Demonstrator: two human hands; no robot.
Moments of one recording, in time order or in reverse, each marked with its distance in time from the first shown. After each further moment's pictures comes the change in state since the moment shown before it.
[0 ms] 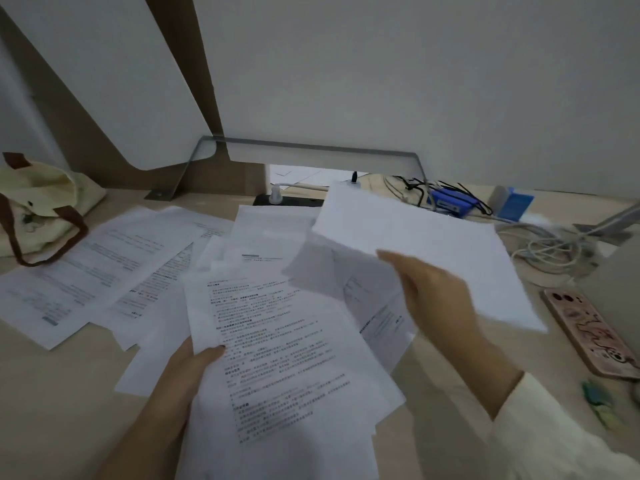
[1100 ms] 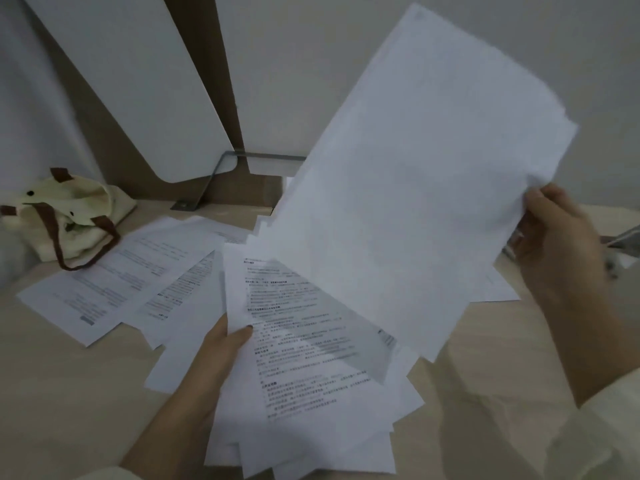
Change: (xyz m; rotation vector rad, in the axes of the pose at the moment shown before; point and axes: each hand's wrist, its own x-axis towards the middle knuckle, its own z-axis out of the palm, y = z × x) left_hand -0.003 0.029 0.026 0.081 -0.003 0.110; right_hand 0.047 0.021 -0.090 1.441 0.325 0.553
